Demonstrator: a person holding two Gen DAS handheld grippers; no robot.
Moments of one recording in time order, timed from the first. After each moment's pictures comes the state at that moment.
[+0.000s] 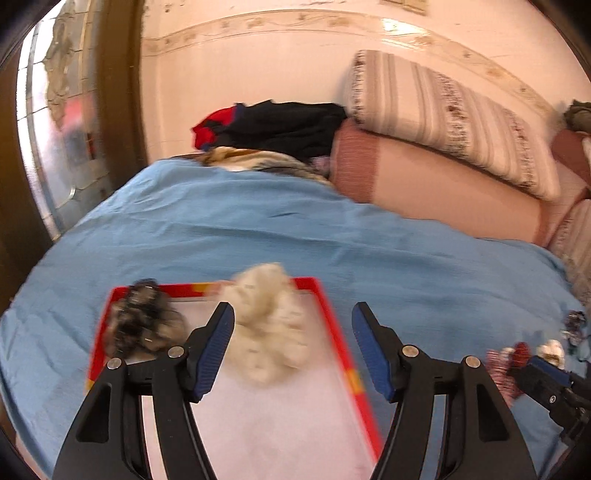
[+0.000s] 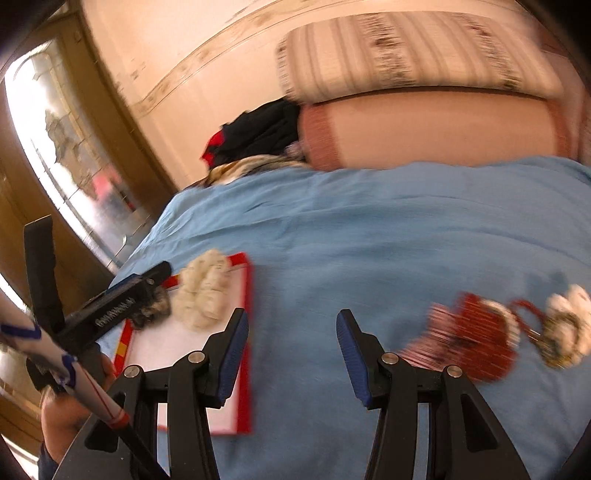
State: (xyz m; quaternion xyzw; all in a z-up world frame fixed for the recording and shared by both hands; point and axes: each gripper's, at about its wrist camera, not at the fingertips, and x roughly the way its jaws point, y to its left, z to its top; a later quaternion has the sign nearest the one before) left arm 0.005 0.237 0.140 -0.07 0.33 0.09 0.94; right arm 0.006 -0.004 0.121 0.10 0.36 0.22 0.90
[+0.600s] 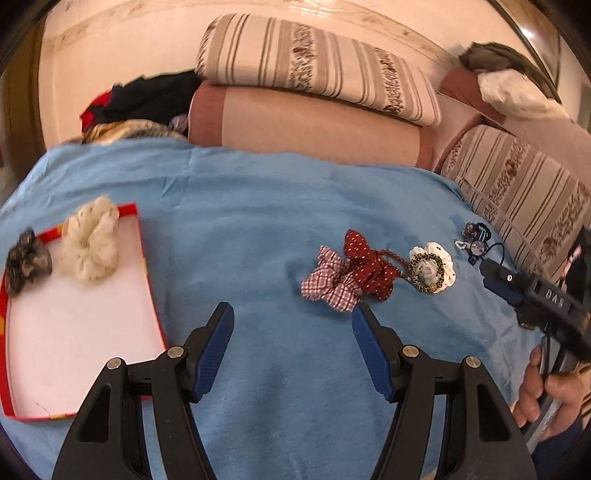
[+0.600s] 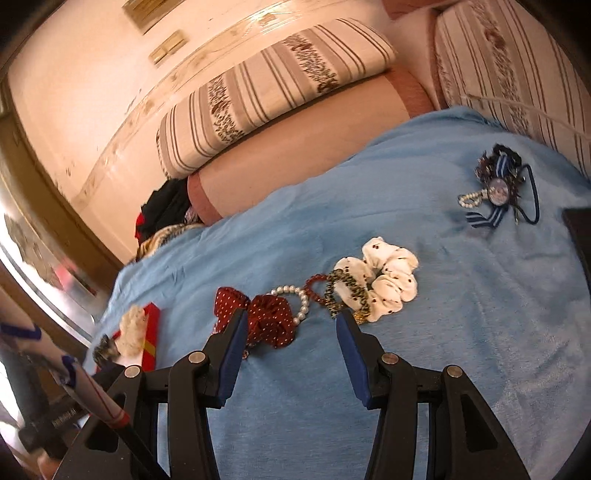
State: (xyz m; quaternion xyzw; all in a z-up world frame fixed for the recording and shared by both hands) left arm -0.063 0.079 0.118 -0.04 0.38 -0.10 0.92; right arm -0.047 -0.221 0.104 0.23 0.32 0.10 0.91
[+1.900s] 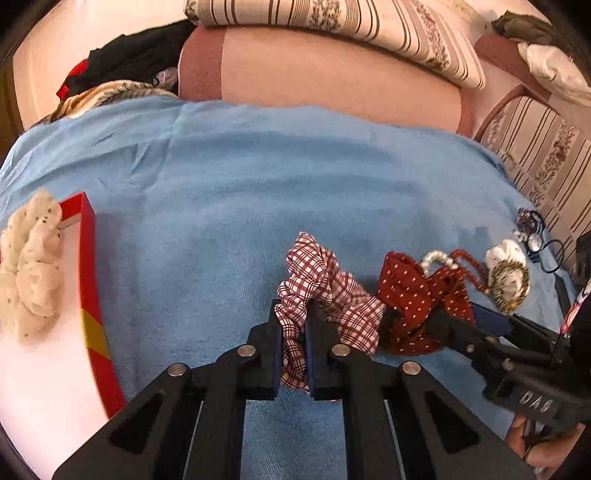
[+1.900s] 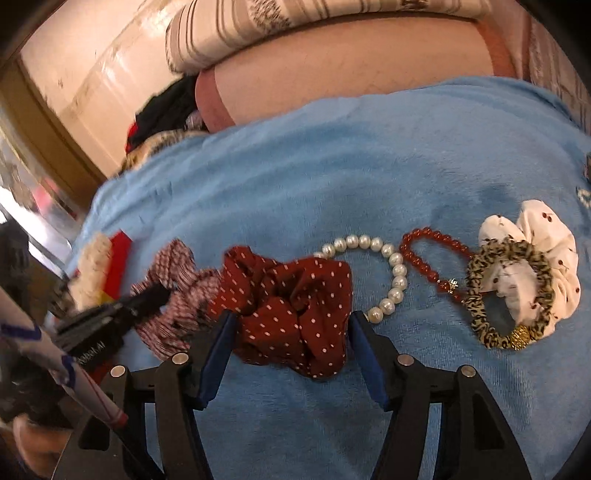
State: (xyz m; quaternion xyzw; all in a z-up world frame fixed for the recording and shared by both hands) left arm 0.062 0.089 0.042 -0.03 0.46 -0.09 0.88; right arm 0.057 -0.106 0.032 0.11 0.44 0.14 0.88
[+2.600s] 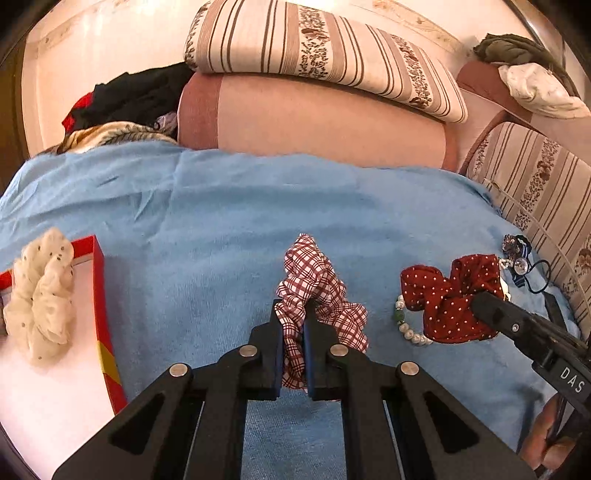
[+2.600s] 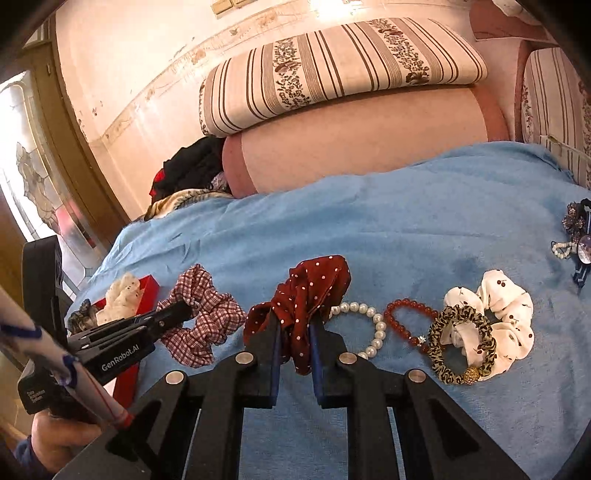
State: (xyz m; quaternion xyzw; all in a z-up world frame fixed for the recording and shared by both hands) left arm 0.050 0.087 0.072 -0.04 0.38 -0.10 0.92; right arm 0.024 -0.122 0.085 0.12 0.32 0.15 0.93
